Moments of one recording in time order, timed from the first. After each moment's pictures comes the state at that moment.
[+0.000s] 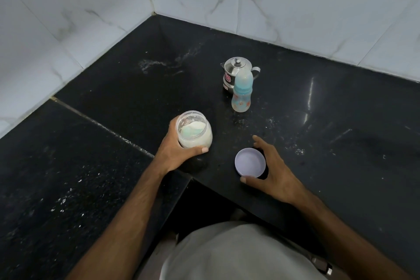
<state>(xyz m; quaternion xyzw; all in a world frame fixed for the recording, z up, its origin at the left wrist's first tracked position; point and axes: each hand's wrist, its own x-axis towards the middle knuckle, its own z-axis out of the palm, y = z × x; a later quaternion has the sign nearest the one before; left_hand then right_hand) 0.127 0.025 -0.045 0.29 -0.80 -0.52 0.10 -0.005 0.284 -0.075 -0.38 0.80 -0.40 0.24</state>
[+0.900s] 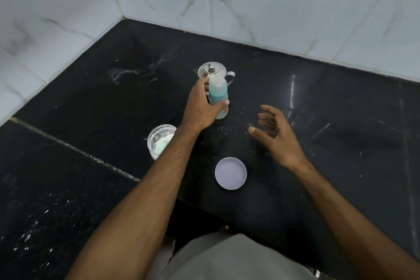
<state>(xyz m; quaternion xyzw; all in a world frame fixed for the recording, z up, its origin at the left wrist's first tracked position) -0.039 0.057 -0.010 0.24 -0.85 -0.44 0.15 -0.079 0.274 -0.031 -0.21 0.77 -0.57 0.20</state>
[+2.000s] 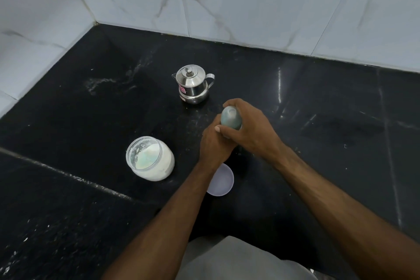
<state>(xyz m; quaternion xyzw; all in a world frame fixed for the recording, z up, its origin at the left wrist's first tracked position) -0.040 0.142 -0.064 0.22 -0.86 -0.46 0.10 -0.100 0.245 -0.011 -0.36 0.84 -0.40 0.07</state>
